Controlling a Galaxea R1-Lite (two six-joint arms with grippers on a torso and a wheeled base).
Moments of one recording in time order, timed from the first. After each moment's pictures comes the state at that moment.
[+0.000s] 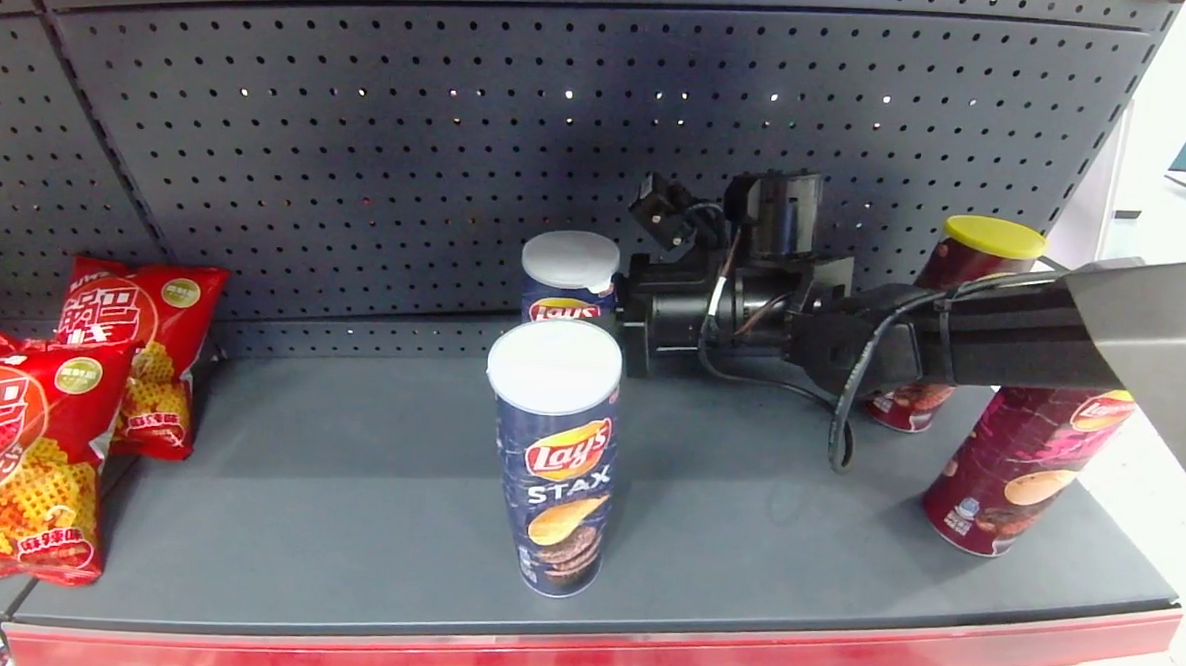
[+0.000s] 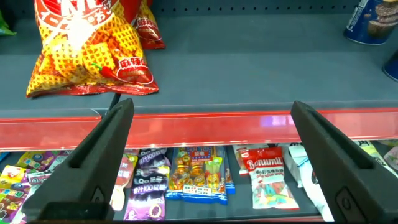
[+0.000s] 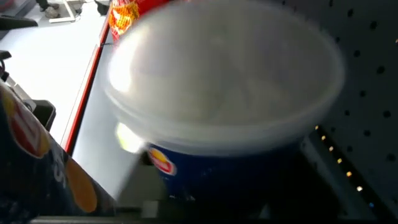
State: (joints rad) left arm 0.00 0.01 0.00 0.01 0.01 -0.01; right arm 0.58 2.17 -1.63 -0.33 0.85 -0.28
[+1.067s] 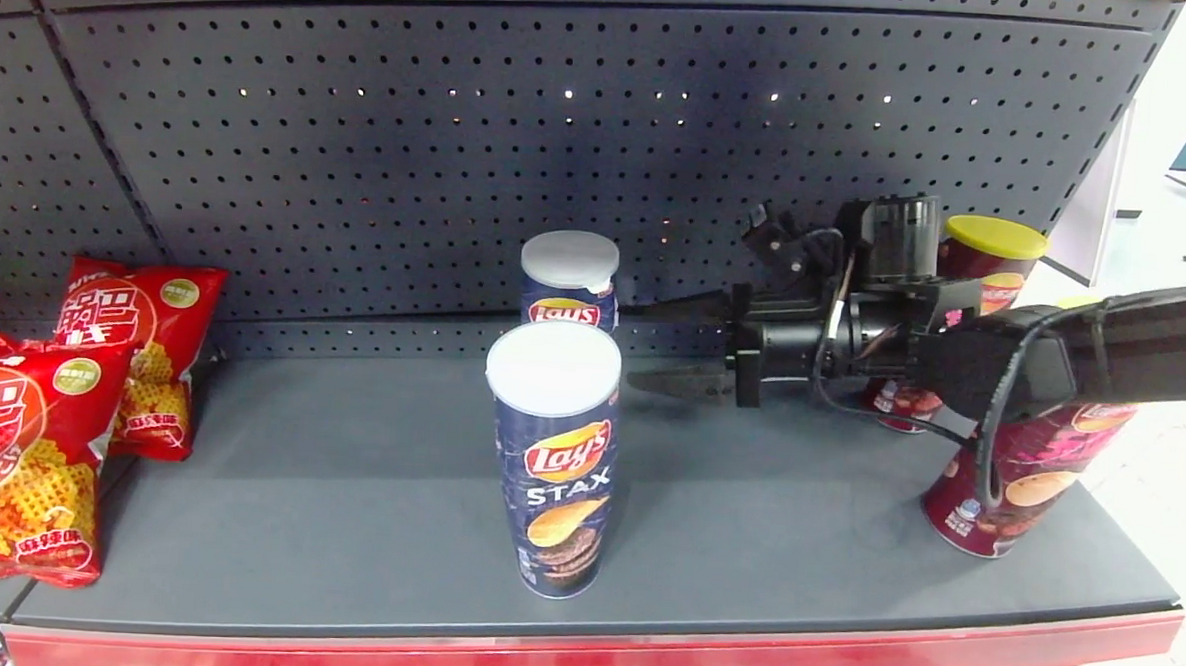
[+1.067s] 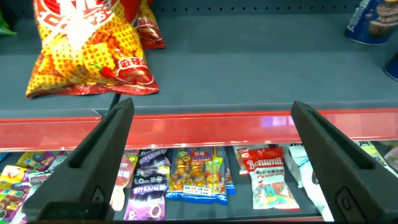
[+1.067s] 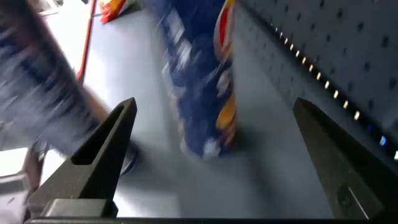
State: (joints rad) left arm 0.00 0.01 0.00 0.01 0.01 -0.01; right arm 0.43 1.98 -1.30 -0.34 0.90 -0.32
